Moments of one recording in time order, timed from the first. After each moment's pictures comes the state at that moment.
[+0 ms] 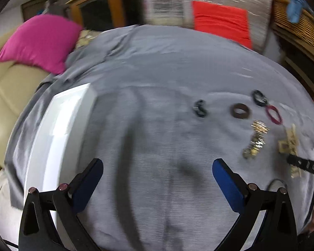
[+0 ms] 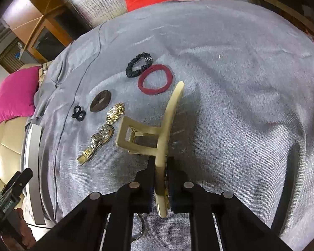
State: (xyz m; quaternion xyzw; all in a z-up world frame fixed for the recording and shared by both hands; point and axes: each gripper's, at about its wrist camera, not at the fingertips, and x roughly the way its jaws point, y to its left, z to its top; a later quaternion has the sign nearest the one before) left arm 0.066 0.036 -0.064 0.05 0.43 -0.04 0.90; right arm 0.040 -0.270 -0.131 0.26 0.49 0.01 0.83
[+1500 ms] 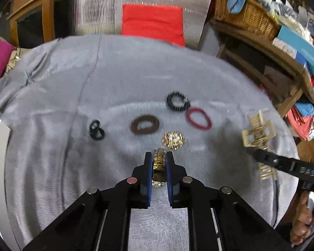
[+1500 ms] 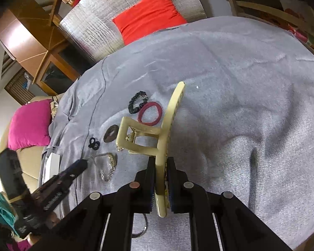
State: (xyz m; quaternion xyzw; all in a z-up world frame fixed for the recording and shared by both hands) left arm 0.077 -0.053 -0.061 0.03 0.41 -0.24 0.88; right arm 0.002 -0.309 -0.097 0.33 0.41 0.00 0.85
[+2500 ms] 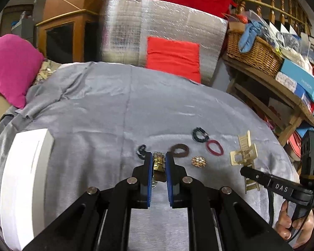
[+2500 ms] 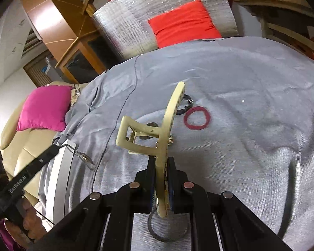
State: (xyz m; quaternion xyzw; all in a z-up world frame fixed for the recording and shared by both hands) left arm 0.060 0.037 -0.008 -0.02 0.32 -0.20 0.92; right arm 0.008 -0.243 -0.070 0.27 0.37 0.06 0.89
